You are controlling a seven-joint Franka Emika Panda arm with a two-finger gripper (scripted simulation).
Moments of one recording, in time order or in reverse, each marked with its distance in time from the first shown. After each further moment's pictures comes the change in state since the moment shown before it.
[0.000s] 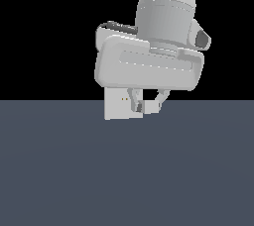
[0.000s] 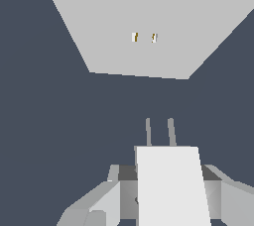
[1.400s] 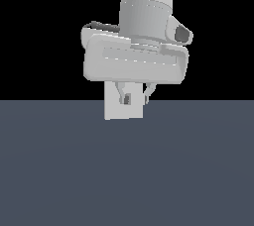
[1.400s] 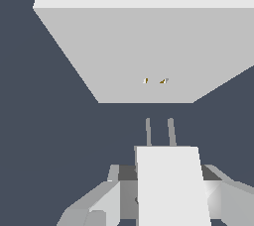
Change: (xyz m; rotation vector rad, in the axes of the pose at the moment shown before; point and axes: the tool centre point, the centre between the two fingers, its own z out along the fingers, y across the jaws) arm 0.028 -0.014 -0.004 -0.029 -0.005 0.079
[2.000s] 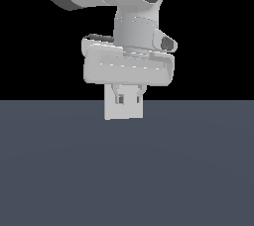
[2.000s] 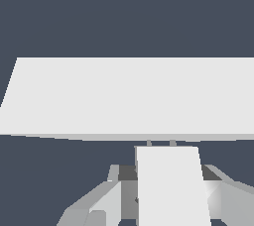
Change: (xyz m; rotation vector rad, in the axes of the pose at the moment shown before) arm 0.037 -0.001 0.013 0.000 0.000 -0.001
